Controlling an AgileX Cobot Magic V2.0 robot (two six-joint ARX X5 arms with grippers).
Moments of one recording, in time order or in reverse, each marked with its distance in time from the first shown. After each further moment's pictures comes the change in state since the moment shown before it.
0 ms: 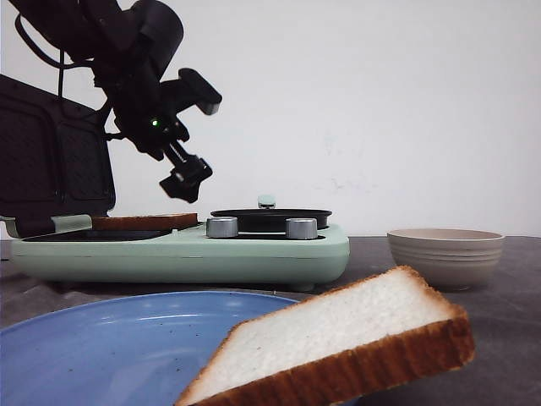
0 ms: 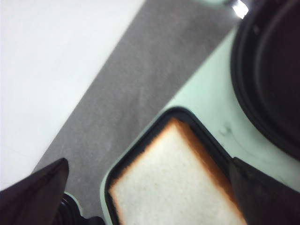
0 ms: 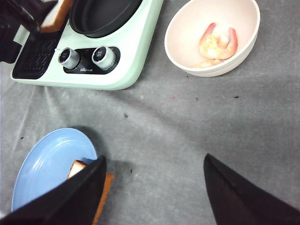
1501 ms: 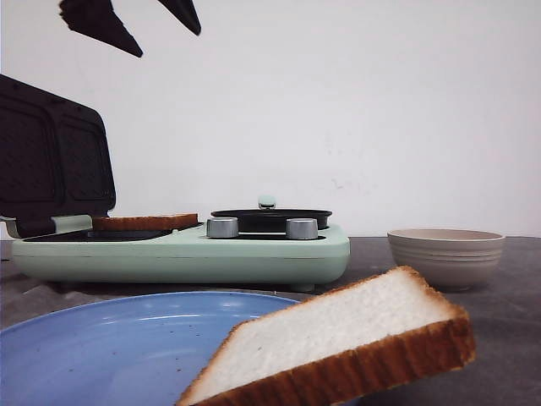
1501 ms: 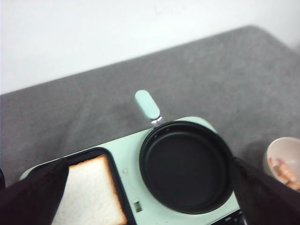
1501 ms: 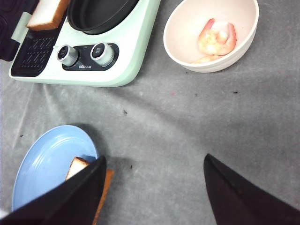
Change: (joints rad) left arm 0.103 -0.384 0.130 -0.430 0.510 -0.670; right arm 0.000 -0.018 0.000 -0.025 0.003 0.000
